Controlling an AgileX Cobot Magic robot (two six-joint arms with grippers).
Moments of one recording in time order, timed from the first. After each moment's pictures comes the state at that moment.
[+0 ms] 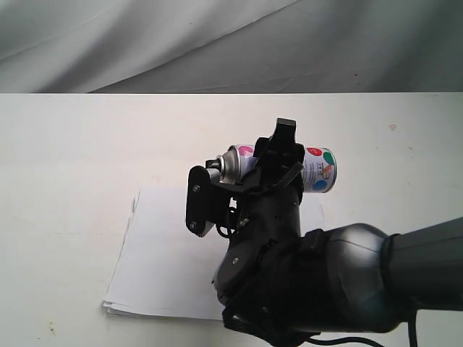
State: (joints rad) left arm 0.43 0.18 0.00 -0.23 0.16 0.22; right arm 1.08 1.89 -0.94 -1.62 1.09 0.92
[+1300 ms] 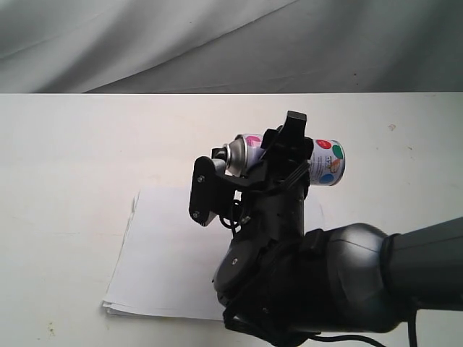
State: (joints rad) left arm 0.39 0.31 -0.27 -0.24 0.24 -0.24; right arm 1.08 1.89 -0.94 -1.64 1.16 0.98
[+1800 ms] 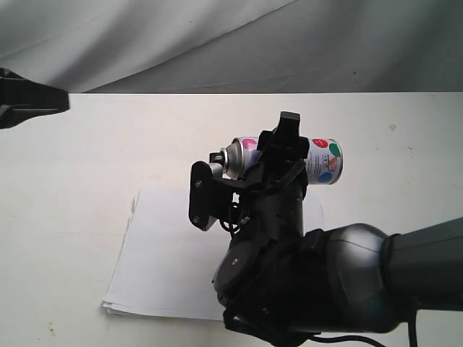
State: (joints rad) left arm 0.34 1.28 -0.85 -1.22 0.78 1.11; right arm 1.08 1.89 -0.94 -1.64 1.15 0.92
